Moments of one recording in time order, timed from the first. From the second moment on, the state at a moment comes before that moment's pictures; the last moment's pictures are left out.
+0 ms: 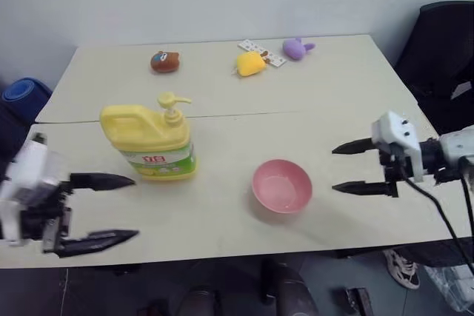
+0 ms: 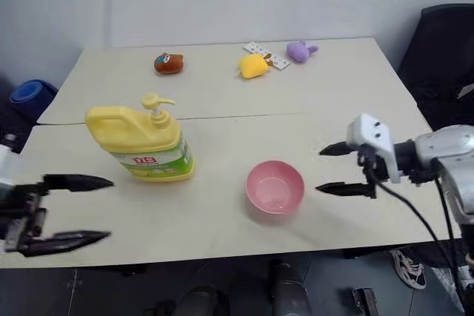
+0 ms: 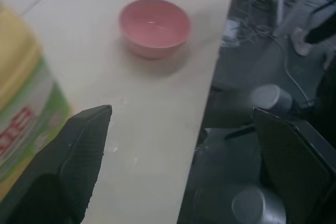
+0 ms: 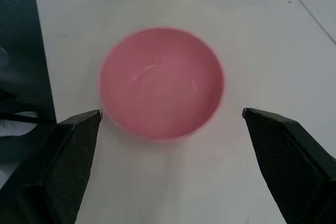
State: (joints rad) left arm 0.25 1.12 0.77 -0.62 -0.91 0.75 -1.21; right arm -0.43 -1.04 -0.05 -0.23 0.42 0.62 1.35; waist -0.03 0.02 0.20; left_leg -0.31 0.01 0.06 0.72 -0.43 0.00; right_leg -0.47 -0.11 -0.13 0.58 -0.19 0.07
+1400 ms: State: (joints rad) left arm -0.15 1.10 0.35 -0.62 -0.84 0.71 -1.05; right arm -0.35 -0.69 0.38 -0.26 0.00 0.39 0.96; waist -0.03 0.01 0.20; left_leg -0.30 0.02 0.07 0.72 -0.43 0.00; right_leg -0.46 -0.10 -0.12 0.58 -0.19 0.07
